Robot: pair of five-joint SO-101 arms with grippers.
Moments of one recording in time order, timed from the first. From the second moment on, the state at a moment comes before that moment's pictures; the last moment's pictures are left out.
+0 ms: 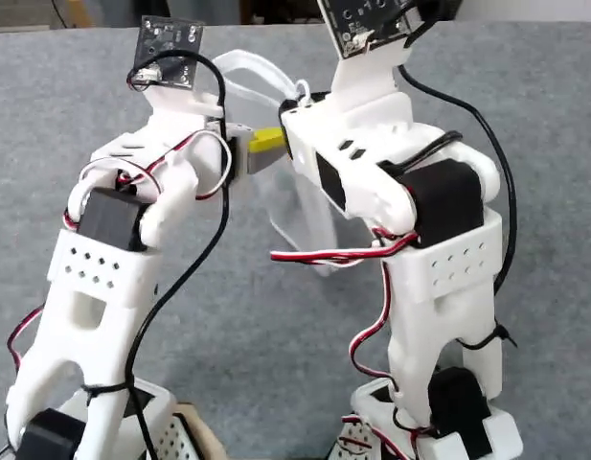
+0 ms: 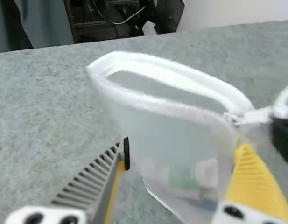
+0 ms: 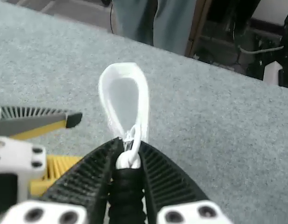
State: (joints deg) left arm 12.7 -30.3 9.2 60.6 6.6; right arm -21.5 -16.2 -27.6 87.2 1.4
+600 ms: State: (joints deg) left arm 5.3 -30.2 10.2 60.5 3.1; right arm -21.5 -16.1 -27.6 87.2 1.2
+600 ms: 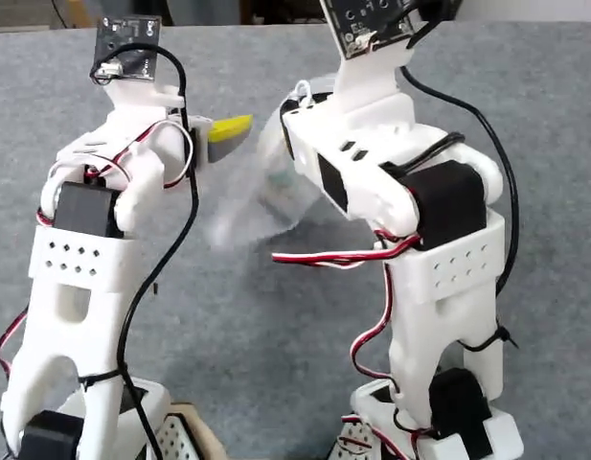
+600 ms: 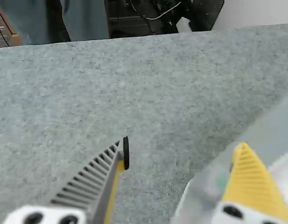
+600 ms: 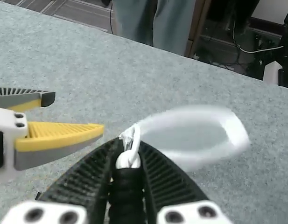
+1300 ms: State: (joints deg) left arm 5.5 -30.1 7.3 65.3 2.9; right arm -21.5 -16.2 -27.6 87.2 1.2
